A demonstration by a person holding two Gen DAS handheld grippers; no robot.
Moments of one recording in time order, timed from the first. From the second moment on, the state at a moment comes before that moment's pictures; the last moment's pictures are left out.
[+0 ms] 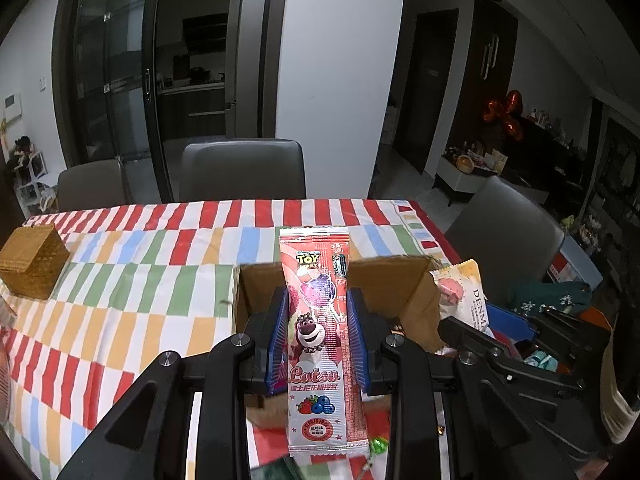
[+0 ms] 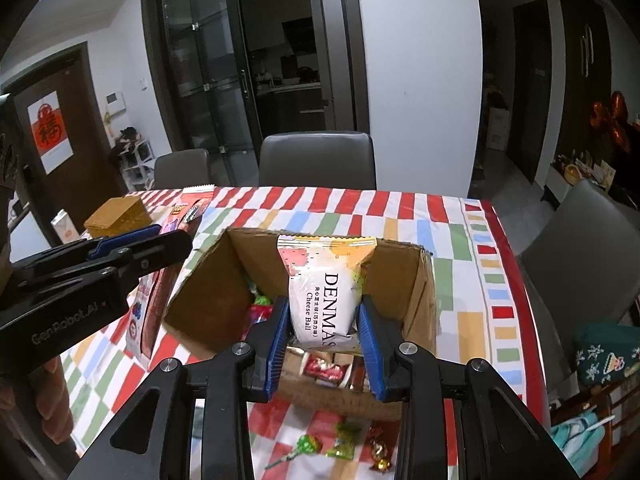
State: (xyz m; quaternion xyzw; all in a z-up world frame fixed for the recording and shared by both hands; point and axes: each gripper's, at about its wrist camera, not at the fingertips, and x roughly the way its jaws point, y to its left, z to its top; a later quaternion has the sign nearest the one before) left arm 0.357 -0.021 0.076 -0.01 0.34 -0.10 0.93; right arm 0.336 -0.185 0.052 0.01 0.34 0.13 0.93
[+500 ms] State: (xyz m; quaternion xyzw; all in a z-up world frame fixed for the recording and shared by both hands) left arm 0.368 -0.029 0.053 0.02 0.36 -0.07 0.93; right arm 0.362 -0.193 0.038 0.00 0.36 0.10 0.93
